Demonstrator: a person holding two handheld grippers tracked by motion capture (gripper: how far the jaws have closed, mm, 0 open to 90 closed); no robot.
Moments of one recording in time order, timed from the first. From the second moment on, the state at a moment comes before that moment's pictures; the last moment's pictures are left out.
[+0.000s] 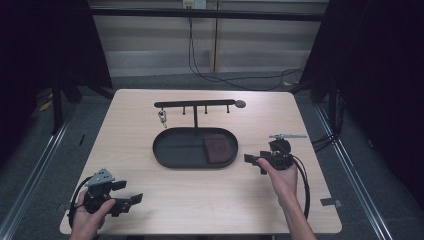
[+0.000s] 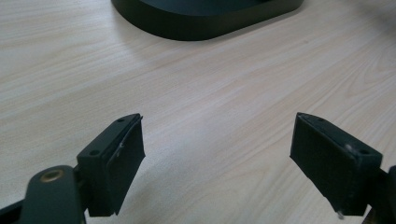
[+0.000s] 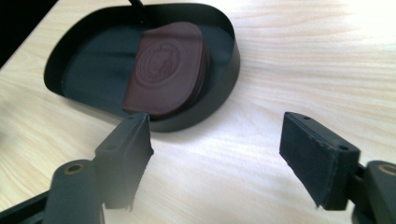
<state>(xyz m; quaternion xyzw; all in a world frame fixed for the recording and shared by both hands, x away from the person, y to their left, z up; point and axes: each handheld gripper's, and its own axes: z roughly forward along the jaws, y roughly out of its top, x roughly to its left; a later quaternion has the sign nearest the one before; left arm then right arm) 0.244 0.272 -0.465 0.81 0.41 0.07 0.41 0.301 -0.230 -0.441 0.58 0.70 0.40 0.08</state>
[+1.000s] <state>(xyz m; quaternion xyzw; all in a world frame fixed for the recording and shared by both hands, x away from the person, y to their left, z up) 0.243 0.273 -0.466 0.80 0.42 0.07 0.41 0.211 -0.257 -0.461 0.57 0.72 0.39 0.12</state>
